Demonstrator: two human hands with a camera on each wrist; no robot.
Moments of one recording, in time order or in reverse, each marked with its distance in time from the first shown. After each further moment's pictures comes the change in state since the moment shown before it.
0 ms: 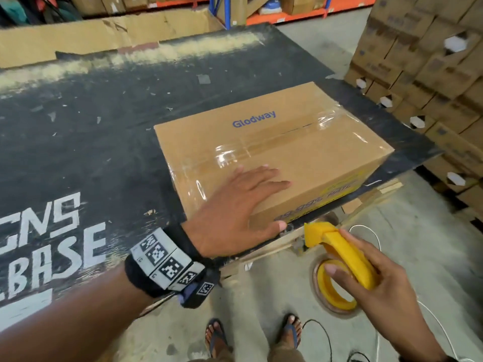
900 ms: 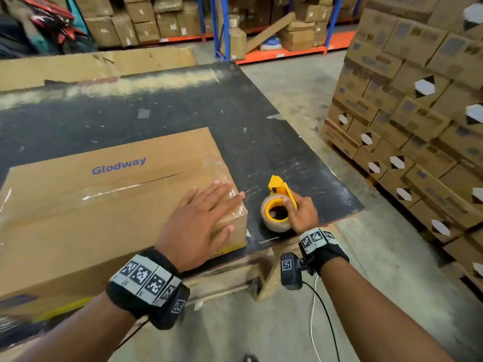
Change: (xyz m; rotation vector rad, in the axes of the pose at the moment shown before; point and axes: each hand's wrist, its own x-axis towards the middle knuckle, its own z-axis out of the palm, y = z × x) left_hand 0.253 0.091 0.131 0.387 0.078 -0.259; right_hand 0.393 0.148 -0.161 -0.247 -0.042 -0.071
